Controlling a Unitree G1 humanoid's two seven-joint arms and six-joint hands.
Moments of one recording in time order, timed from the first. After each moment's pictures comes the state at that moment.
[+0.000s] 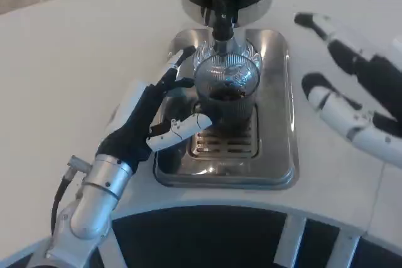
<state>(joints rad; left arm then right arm) -0.75 0.30 -0.10 0.96 0.28 -0.75 0.08 -0.27 -0.50 -0.16 -1.03 -0.57 0.56 0.79</state>
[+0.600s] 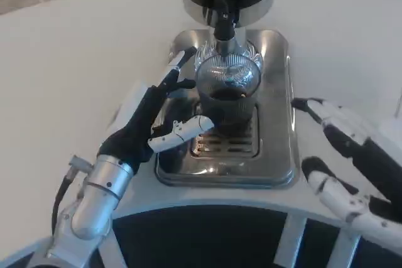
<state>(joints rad) -0.76 0.30 -0.10 0.97 0.30 -0.75 0.08 0.01 -0.12 -0.35 -1.03 -0.68 0.08 1.00</state>
